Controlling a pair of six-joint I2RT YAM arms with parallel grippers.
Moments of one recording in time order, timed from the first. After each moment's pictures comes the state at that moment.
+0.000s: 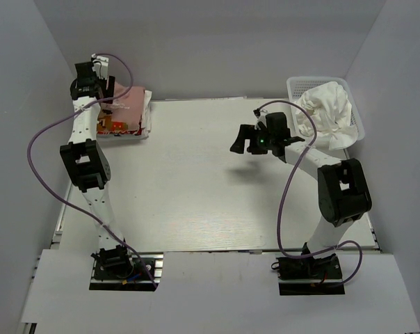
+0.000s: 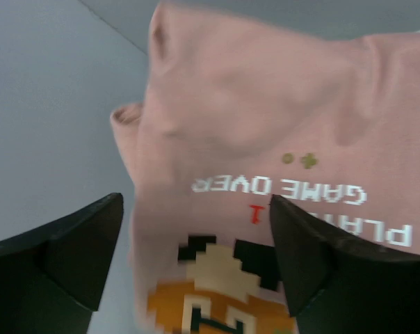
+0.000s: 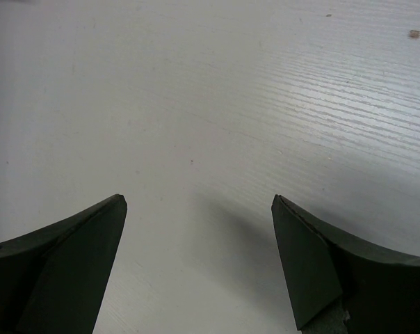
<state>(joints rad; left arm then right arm) 0.19 2.28 2.24 -0.49 -0.11 0.40 0.34 1.74 1.13 -0.05 -0.41 0.33</state>
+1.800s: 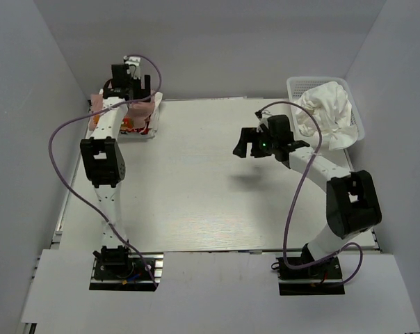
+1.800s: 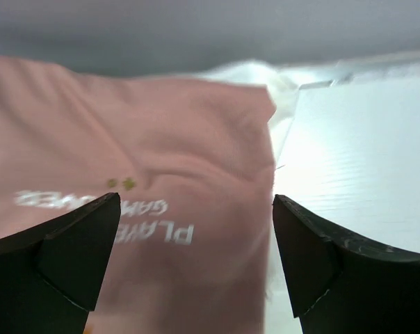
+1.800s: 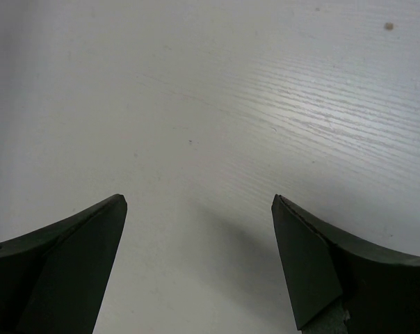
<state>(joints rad) 0.00 2.37 2.24 -0.43 0.03 0.11 0.36 1.64 1.07 -0.10 -0.33 0.28</state>
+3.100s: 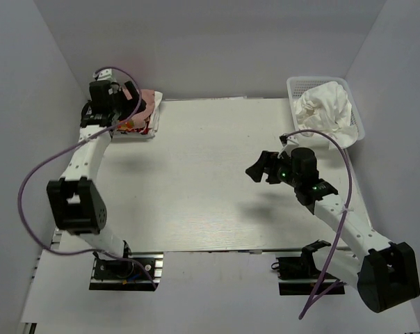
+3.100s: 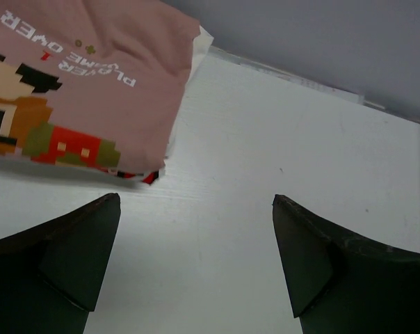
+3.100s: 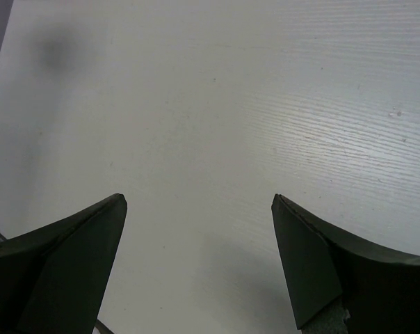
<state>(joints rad) 0.02 1.55 1.41 -0.29 0.11 -0.38 0.37 1.02 0.61 -0.04 -0.30 0.43</state>
